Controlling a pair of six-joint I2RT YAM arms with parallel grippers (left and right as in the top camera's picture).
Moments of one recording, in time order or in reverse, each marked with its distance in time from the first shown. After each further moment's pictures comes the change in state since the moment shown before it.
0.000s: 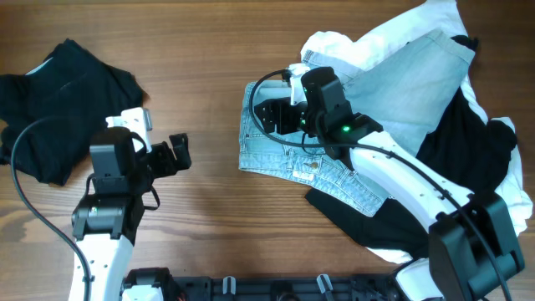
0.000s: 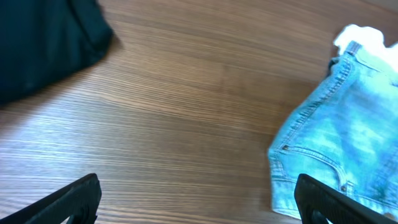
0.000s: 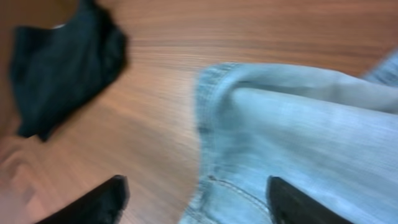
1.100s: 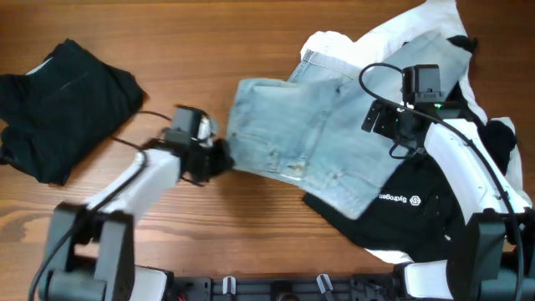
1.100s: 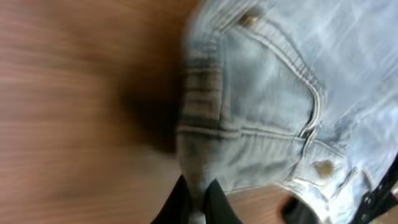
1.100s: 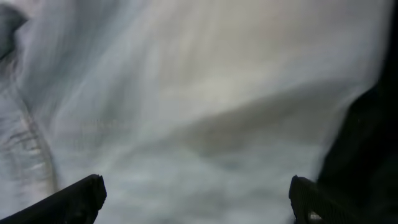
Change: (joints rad) left arm -0.253 0.663 0.087 0.087 0.299 -0.374; right arm -0.496 -0.066 0.013 -0.603 0.289 0.005
